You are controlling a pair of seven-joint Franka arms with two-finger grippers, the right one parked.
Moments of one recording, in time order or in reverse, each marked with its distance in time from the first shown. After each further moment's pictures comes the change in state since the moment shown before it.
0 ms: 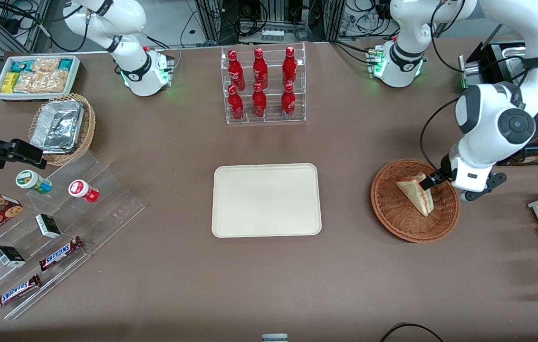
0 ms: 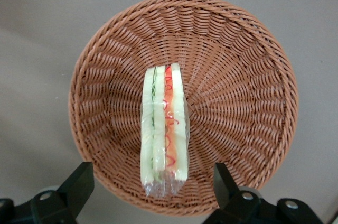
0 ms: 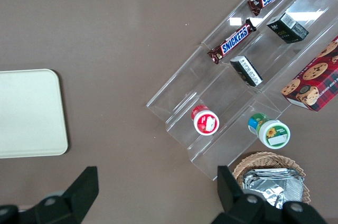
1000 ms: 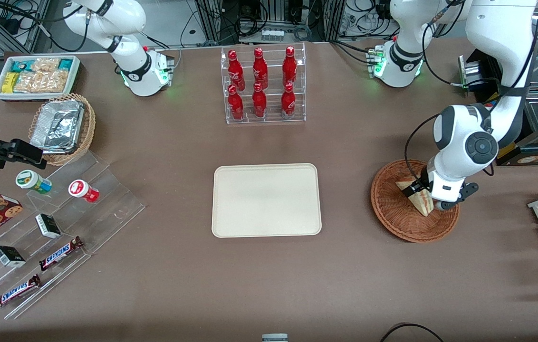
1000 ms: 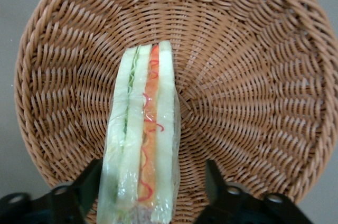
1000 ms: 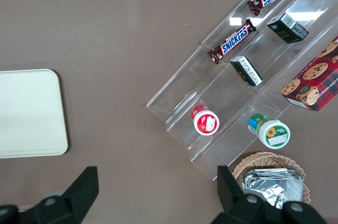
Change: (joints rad) arm -0.031 0.131 -0.003 -0.016 0.000 0.094 -0.071
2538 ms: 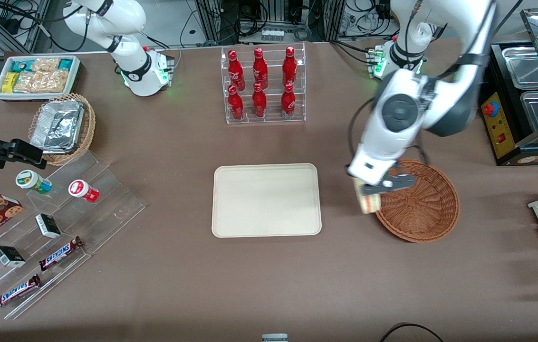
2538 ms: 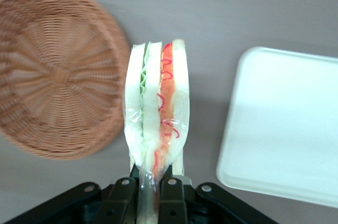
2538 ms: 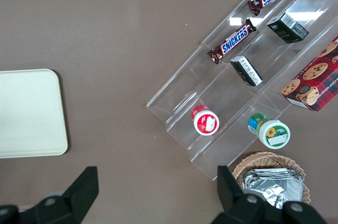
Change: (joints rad) arm -0.389 -0.001 -0.030 0.406 0.038 -0.386 -0.030
